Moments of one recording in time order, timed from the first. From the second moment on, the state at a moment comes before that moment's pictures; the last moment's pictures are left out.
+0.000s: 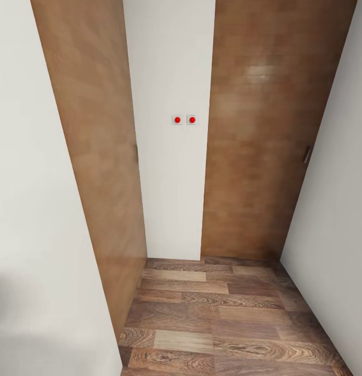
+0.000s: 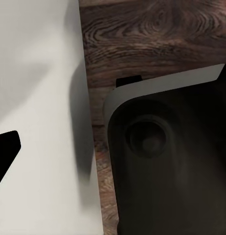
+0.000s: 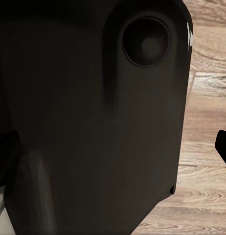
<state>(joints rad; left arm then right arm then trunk) -0.01 0.02 -0.16 -0.02 -0.01 -0.23 0.09 0.00 0.02 -0.01 0.01 0.00 -0.01 0.01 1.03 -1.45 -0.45</state>
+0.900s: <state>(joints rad) -0.01 0.02 -0.17 -0.02 -0.01 -0.23 0.09 0.00 0.02 -0.01 0.01 0.00 -0.01 0.01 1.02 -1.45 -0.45</state>
